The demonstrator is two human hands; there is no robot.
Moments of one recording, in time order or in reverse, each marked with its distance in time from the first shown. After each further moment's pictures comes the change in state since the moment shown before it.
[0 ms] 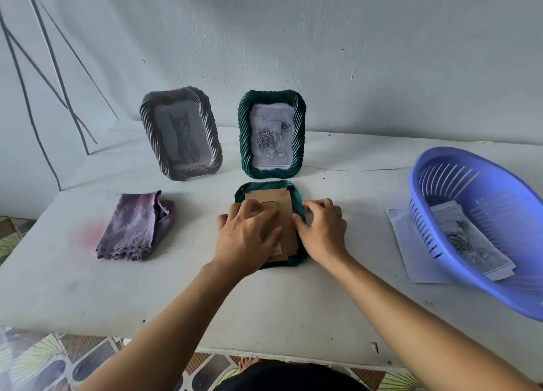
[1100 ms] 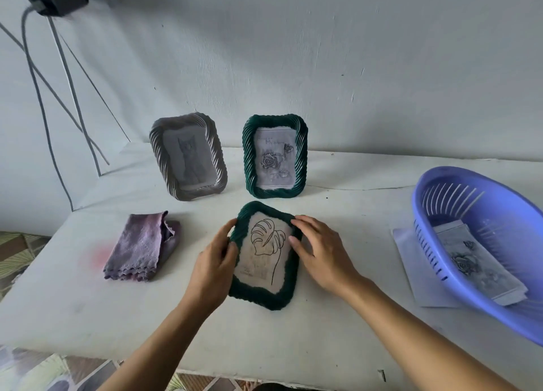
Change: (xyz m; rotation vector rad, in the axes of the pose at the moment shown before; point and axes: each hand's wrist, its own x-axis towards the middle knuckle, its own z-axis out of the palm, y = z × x) left_hand -0.024 -0.029 -0.030 -0.707 0.056 -0.282; right_hand 0.003 0.014 -0.008 0.025 -0.145 -0.384
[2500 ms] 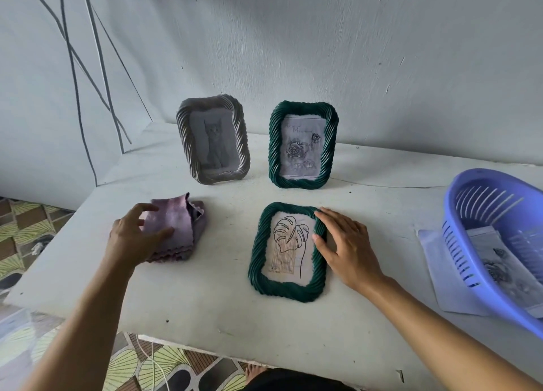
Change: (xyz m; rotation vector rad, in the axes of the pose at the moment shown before) left_hand 0.028 -0.069 -0.147 0.312 0.282 -0.341; right_hand -0.003 0.018 0.010 -0.229 0.016 -0.071
